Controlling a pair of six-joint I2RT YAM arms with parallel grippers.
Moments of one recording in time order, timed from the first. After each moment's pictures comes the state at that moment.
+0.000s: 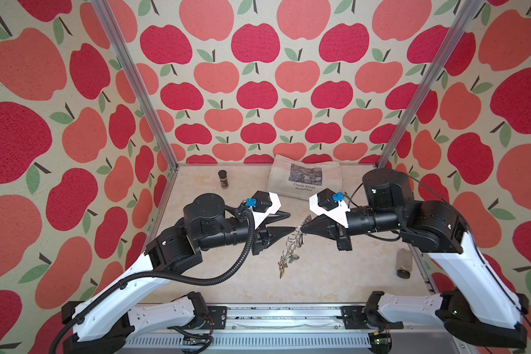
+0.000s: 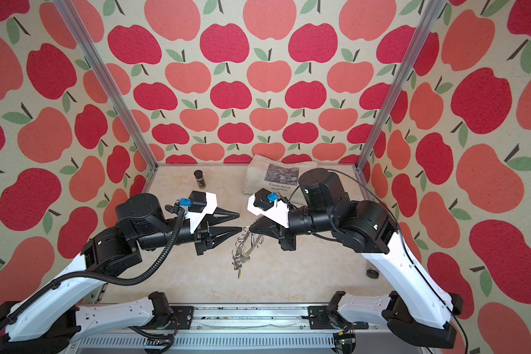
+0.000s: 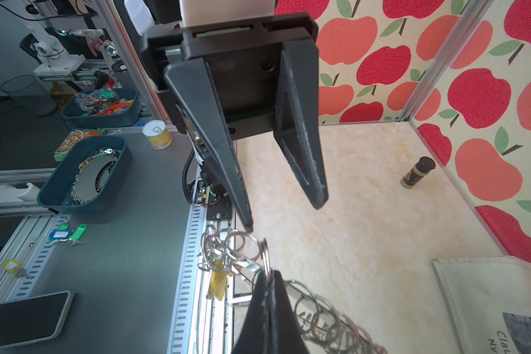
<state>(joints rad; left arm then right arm) -1.01 0.99 1.40 -0.55 0.34 0.10 0.98 1.21 1.82 -1.15 -0.53 -0.33</state>
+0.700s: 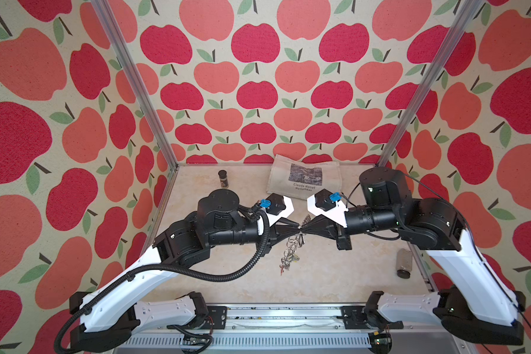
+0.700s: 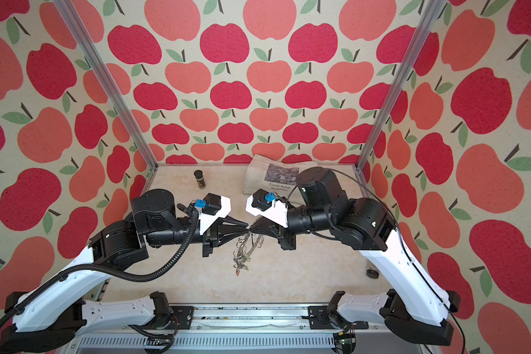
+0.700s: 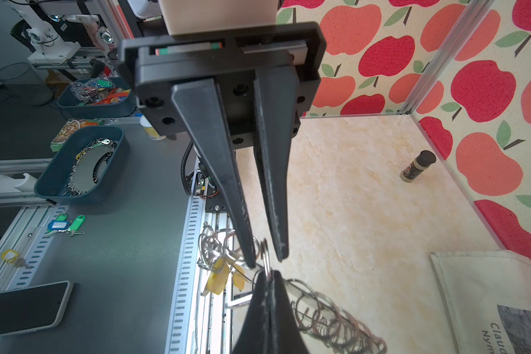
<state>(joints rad) -1.05 1.06 1.47 -0.63 0.37 0.13 0.98 1.23 1.85 -1.19 -0.52 -0.35</state>
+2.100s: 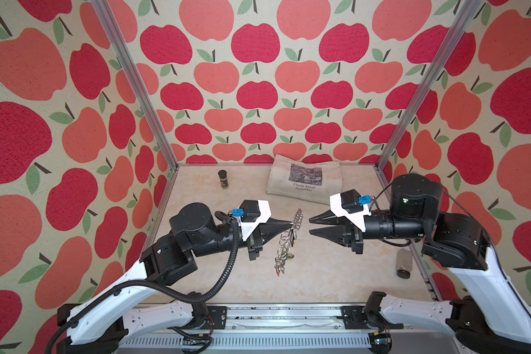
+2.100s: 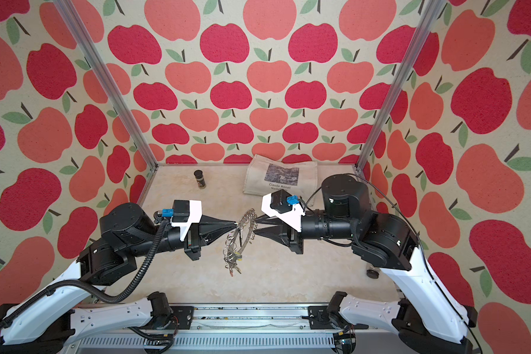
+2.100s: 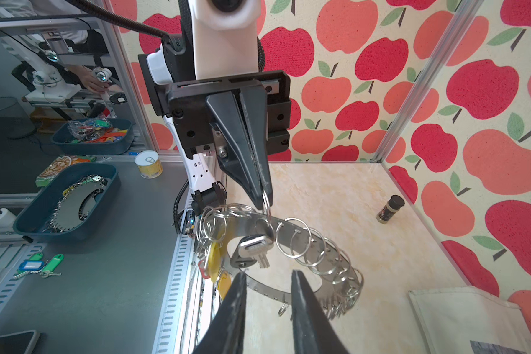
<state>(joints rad) -1.06 0.90 1.29 -0.33 0.33 0.12 1.00 1.08 1.72 -0.95 -0.51 -0.27</state>
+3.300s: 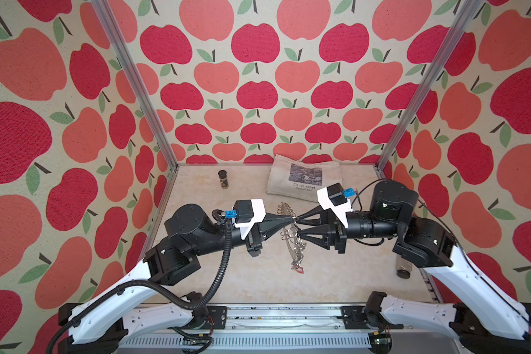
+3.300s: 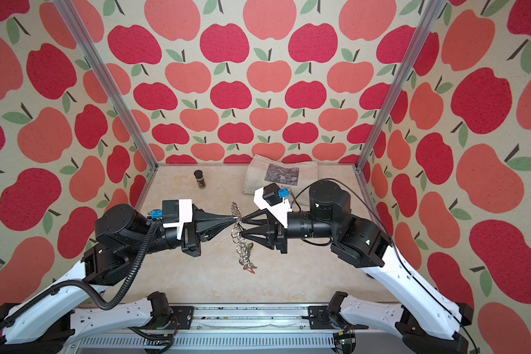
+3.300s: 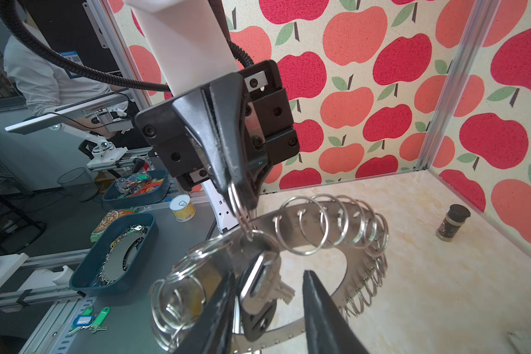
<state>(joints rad) -1.06 0.90 1.26 -0.18 0.34 0.15 1.00 1.05 1.48 -0.62 -0.61 0.00</state>
